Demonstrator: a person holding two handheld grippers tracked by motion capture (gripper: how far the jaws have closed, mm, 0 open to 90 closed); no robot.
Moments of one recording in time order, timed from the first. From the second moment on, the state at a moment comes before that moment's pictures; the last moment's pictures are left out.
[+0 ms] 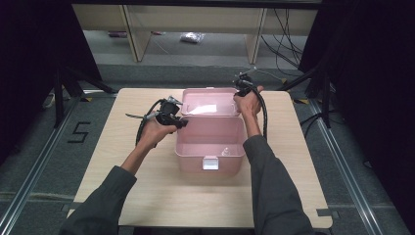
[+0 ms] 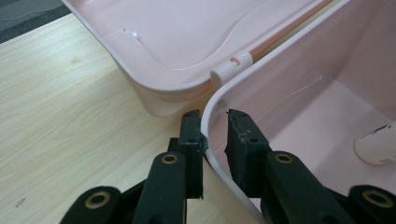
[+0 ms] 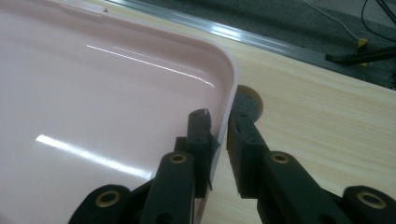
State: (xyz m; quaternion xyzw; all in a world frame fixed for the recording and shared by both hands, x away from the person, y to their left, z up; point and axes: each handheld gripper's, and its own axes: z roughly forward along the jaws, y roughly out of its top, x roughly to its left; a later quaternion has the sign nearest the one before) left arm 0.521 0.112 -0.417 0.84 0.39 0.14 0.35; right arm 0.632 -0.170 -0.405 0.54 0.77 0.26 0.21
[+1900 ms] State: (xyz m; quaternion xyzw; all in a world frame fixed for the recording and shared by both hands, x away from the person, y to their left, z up) left arm 0.519 0.111 -0.419 0.82 0.41 0.14 0.37; right arm 0.523 -0.200 -0.336 0.45 0.71 0.45 0.31
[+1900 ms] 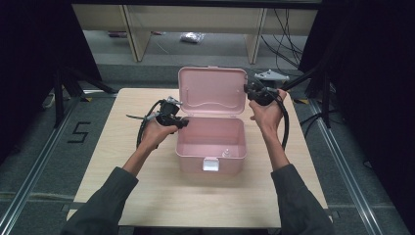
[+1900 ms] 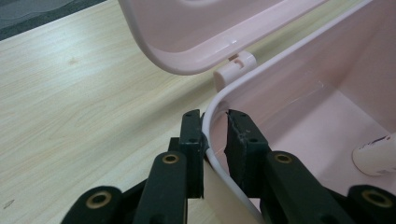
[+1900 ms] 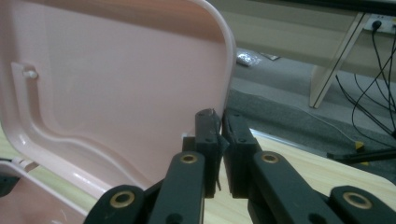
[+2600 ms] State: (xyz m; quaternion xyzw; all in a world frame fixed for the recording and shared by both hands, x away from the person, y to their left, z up) left arm 0.509 0.128 -0.417 0.80 0.43 0.13 0.40; right arm 0.501 -0.198 -0.337 0.42 0.71 0.46 0.32
